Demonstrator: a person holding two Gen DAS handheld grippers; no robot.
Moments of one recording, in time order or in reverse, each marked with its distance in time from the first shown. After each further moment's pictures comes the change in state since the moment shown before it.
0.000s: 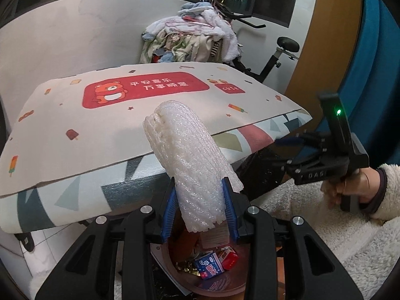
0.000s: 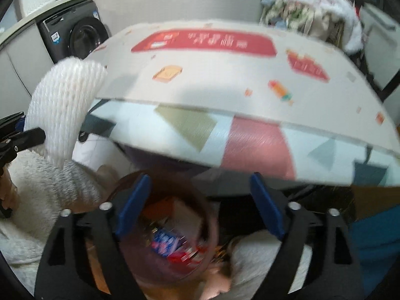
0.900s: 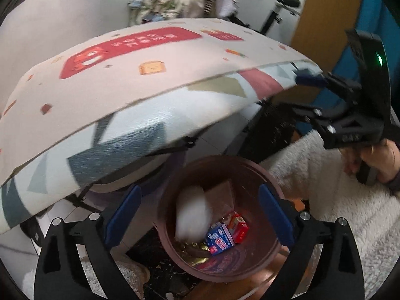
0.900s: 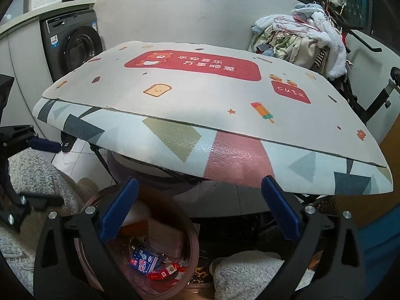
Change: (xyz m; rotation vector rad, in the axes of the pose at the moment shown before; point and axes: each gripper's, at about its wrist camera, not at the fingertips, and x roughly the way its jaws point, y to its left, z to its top) left arm 0.058 -0.014 -0.027 0.066 0.215 0.053; right arm -0.004 0.001 -0.018 -0.023 -0.132 -0.086
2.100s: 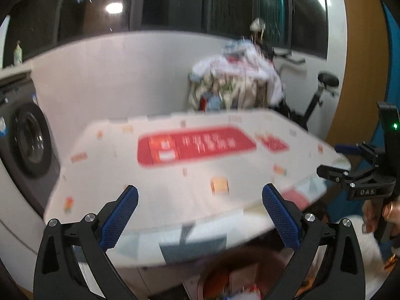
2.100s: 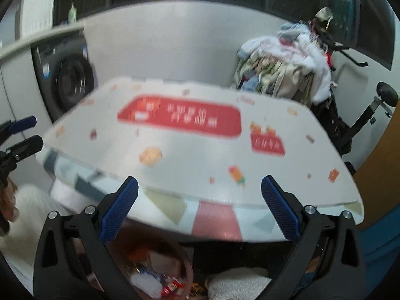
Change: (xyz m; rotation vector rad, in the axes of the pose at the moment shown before) left arm -0.139 0.031 0.080 -0.148 -0.437 0.268; right arm -0.076 -0.014 0.099 0.051 -0.123 -0.054
